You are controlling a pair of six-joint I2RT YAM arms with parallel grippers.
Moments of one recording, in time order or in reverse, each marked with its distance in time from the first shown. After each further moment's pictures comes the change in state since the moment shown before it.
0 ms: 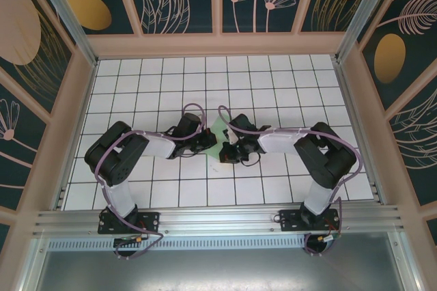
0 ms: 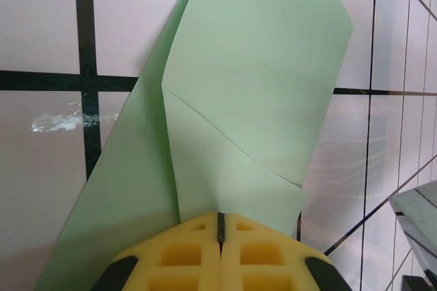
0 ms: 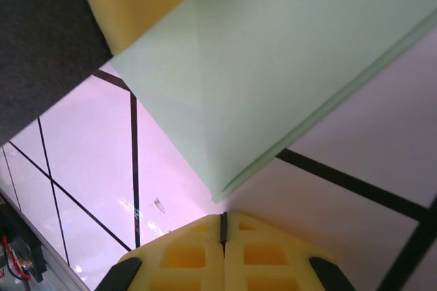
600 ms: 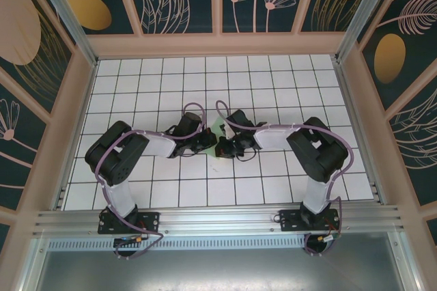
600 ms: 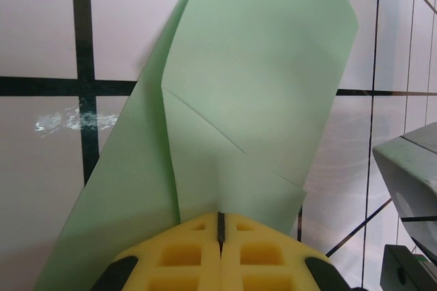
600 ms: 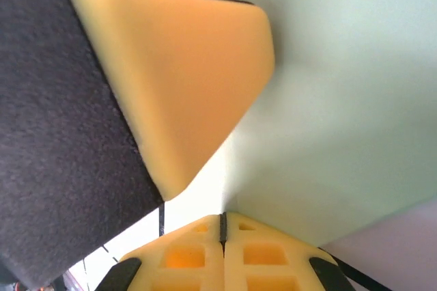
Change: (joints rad) left arm 0.000 0.004 0.019 -0.027 -0.001 0.007; right arm -0.019 0.091 0.052 0.086 -0.031 0.029
